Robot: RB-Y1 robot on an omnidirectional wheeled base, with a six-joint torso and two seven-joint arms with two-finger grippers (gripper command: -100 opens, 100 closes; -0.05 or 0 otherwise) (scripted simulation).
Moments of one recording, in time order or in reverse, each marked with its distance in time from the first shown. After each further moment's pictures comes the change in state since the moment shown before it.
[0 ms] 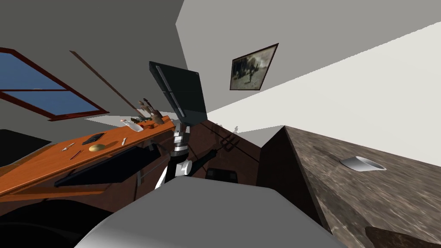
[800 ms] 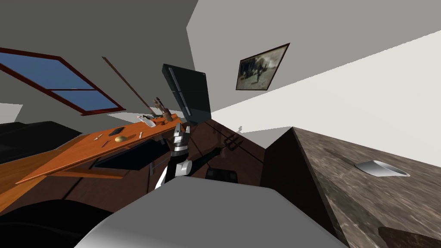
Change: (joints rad) left arm 0.000 0.000 0.000 0.000 0.000 0.000 0.000; right arm -0.107 -0.062 -0.068 0.076 0.106 -0.073 -0.196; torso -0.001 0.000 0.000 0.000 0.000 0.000
